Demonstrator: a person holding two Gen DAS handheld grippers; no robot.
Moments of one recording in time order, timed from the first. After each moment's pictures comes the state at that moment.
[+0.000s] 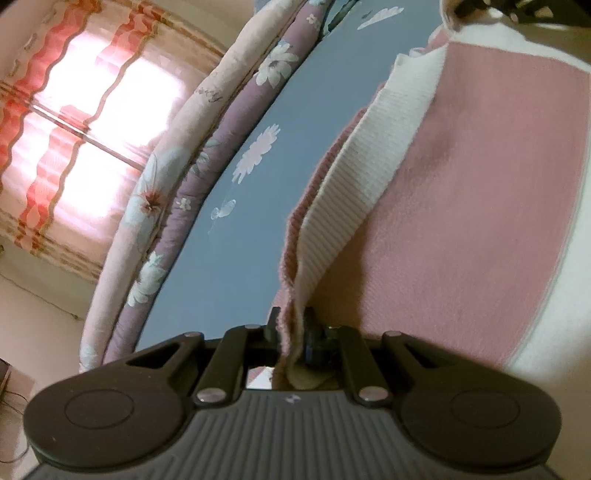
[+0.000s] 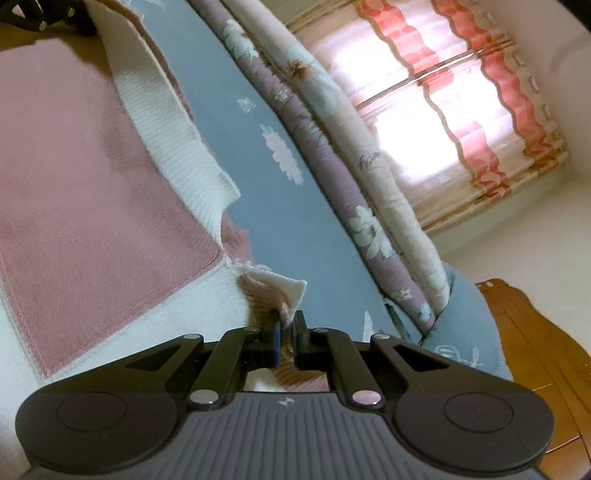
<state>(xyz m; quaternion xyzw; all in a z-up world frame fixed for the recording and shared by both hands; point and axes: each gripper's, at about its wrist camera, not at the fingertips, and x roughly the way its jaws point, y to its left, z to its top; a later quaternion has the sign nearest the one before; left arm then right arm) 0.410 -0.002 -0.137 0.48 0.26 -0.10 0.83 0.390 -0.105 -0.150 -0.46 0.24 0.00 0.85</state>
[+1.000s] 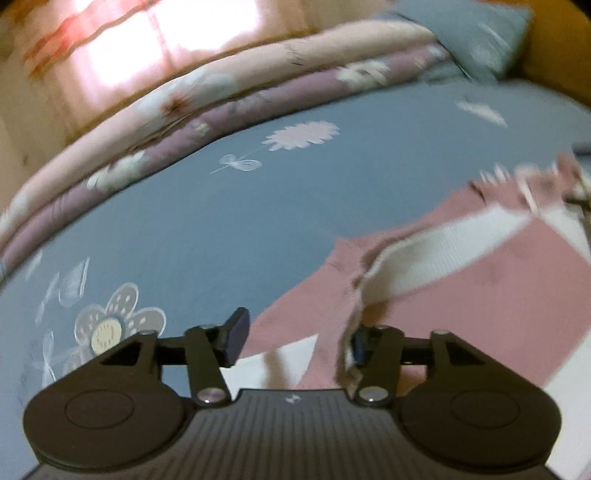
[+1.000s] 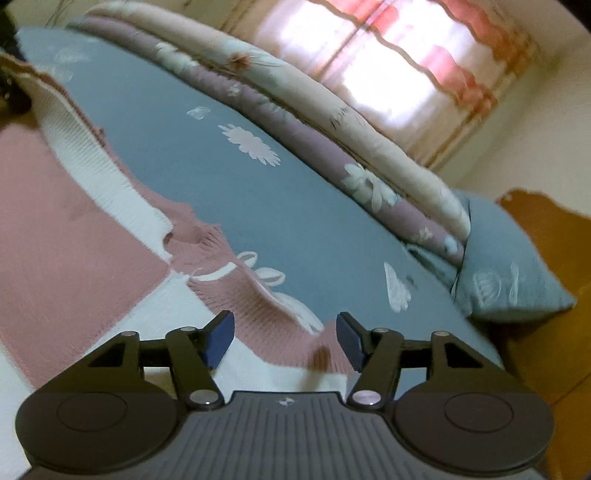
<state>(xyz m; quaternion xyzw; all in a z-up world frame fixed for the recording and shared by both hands) 0.461 0.071 -0.080 0.14 0.35 -0.10 0.92 0.398 -0.153 -0.119 -0.28 0.28 0.00 0.92</state>
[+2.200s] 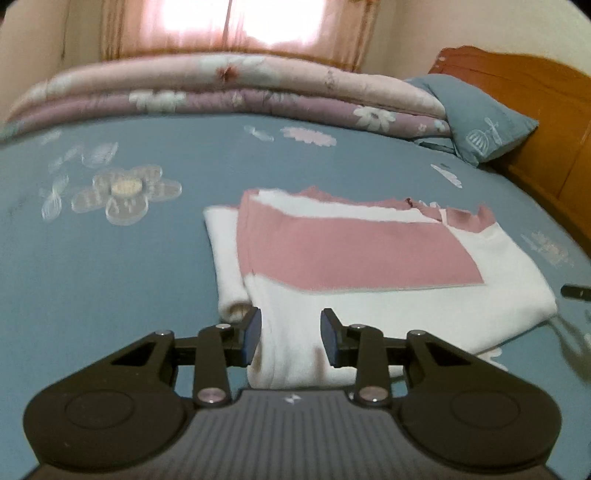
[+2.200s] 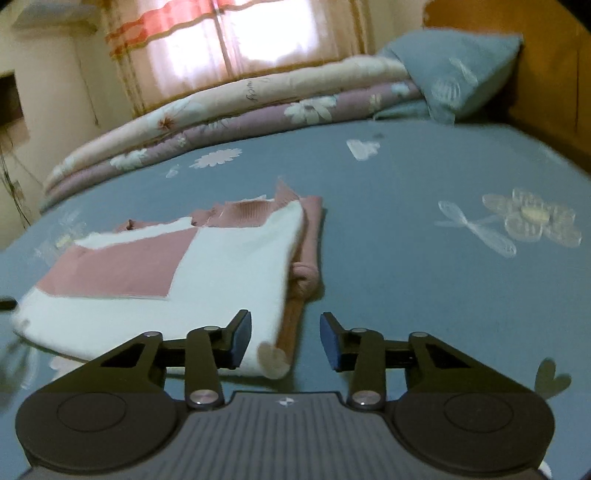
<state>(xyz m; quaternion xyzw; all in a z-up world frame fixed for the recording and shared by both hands) 0.302 0.139 -0.077 -0.05 0.36 -0.14 0.92 0.244 -0.281 -0.107 0.15 0.33 0.05 0.93</state>
